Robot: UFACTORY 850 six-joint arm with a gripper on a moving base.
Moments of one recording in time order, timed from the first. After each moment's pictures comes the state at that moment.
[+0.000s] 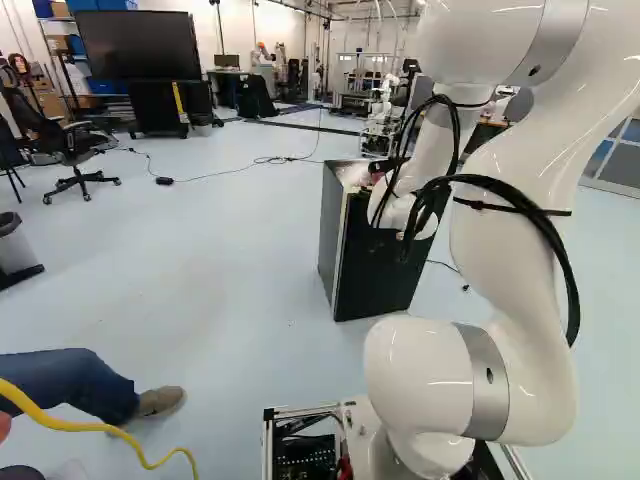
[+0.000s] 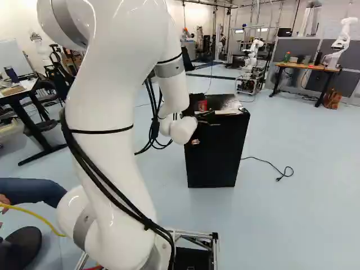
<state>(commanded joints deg) -17.4 -21.6 -36.8 -7.2 65.5 -7.8</state>
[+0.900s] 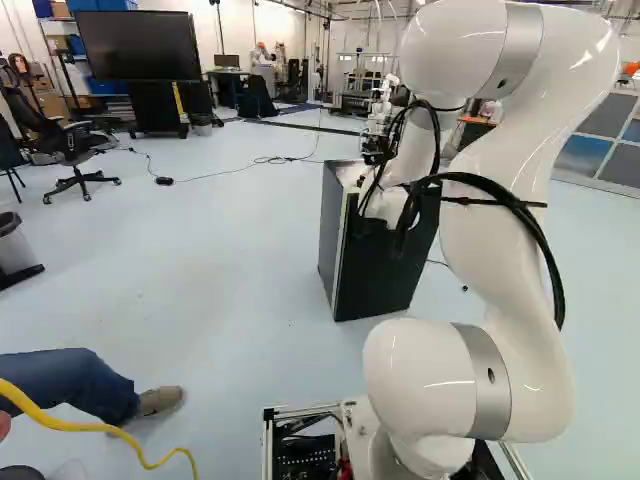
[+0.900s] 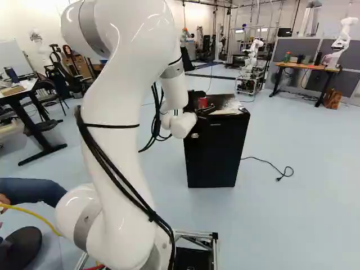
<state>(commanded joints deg) -14.2 -28.5 -45.5 -0.2 67.7 -7.8</state>
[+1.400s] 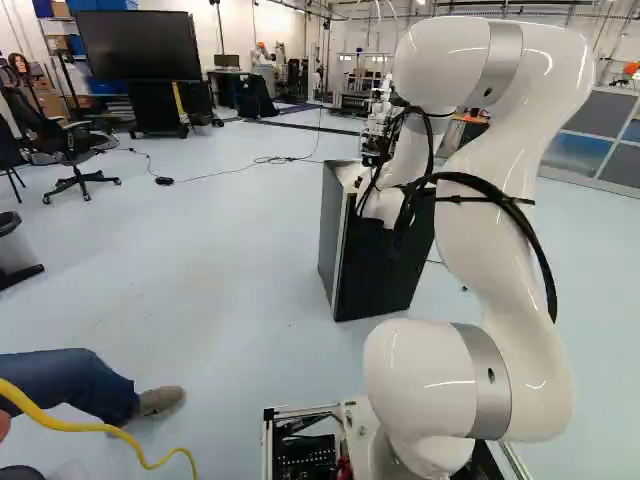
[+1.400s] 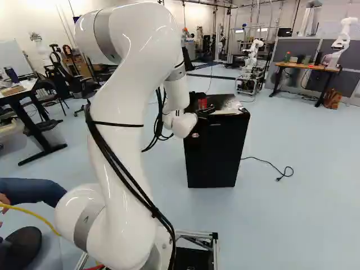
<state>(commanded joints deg) -14.0 -31.3 -48.0 -0.2 67.7 -5.5</state>
